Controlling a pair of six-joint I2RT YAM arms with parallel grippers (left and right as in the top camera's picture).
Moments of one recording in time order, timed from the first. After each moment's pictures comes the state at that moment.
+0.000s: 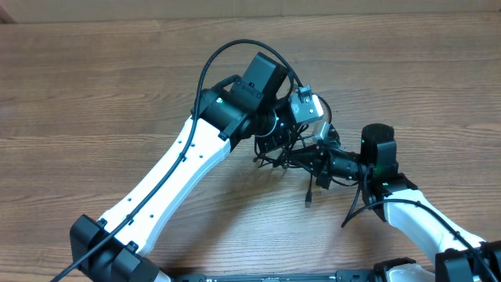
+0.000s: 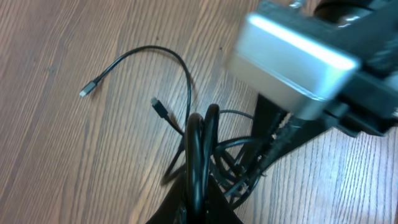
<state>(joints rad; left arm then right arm) -0.64 1.68 1.63 -0.97 0.27 0.55 0.19 1.36 0.47 0.35 -1.00 -0.25</state>
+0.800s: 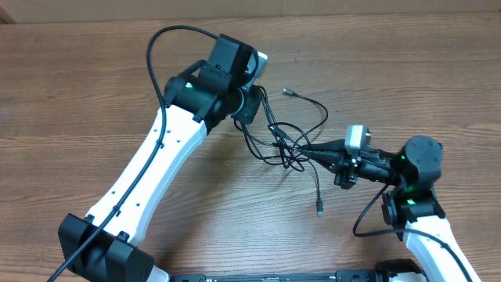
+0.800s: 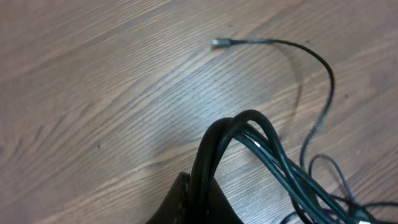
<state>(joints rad) -0.47 1.68 1.63 -0.95 0.03 -0.06 0.09 1.03 0.47 0.57 -1.20 -0.07</state>
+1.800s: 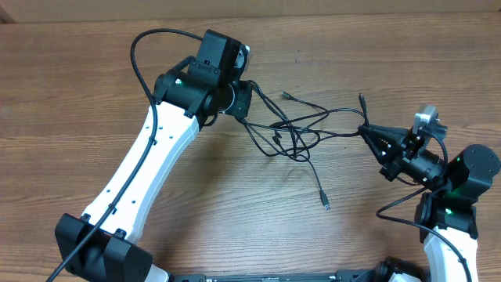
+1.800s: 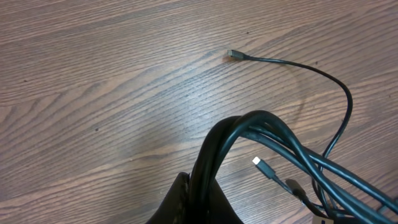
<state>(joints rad) -0.42 1.68 1.63 -0.95 0.05 -0.19 -0.35 0.95 0.47 0.35 -1.20 0.27</state>
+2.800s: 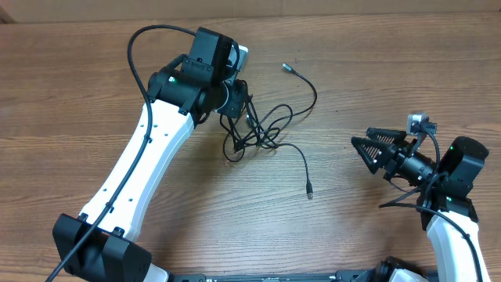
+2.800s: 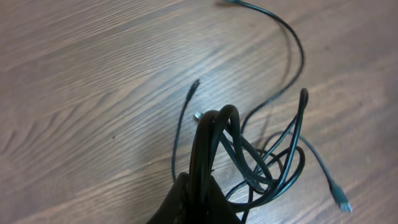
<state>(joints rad) -0.40 1.68 1.63 -0.96 0.08 -0.01 -0.38 1.12 0.47 0.13 -1.19 0.08</state>
